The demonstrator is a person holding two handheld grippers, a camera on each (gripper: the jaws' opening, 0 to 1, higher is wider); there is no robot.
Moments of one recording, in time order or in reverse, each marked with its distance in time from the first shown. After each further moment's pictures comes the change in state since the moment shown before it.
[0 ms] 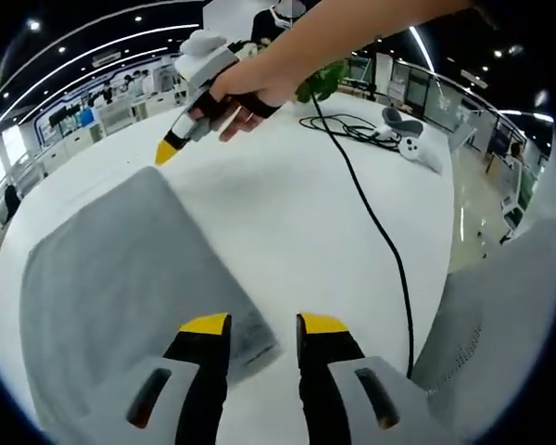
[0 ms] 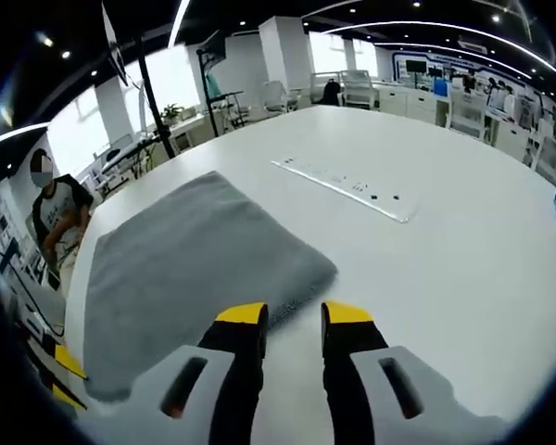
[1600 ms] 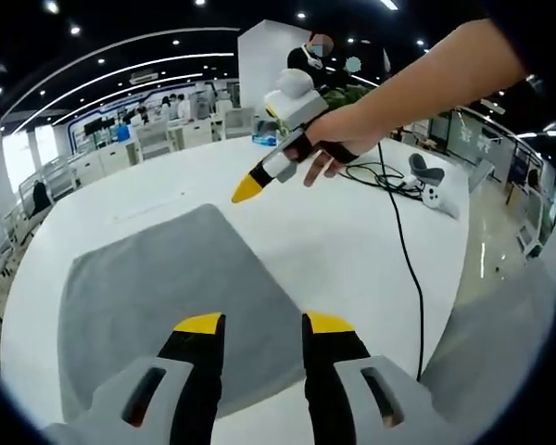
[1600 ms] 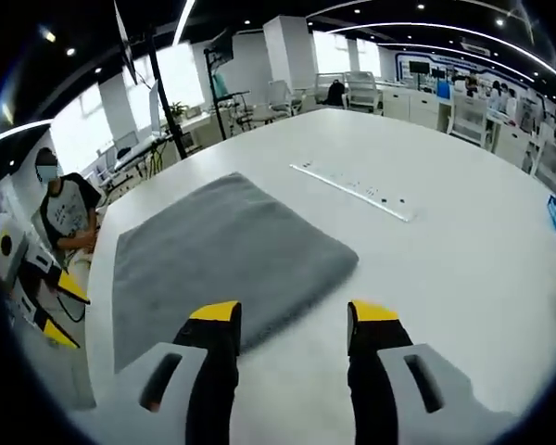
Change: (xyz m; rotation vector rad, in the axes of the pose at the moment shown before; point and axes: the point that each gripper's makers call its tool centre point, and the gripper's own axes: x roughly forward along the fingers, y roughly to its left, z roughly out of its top) left arm -0.056 0.055 0.030 -0.083 -0.183 0.118; right arm -0.047 0.043 -0.004 -0.014 0.006 0.024
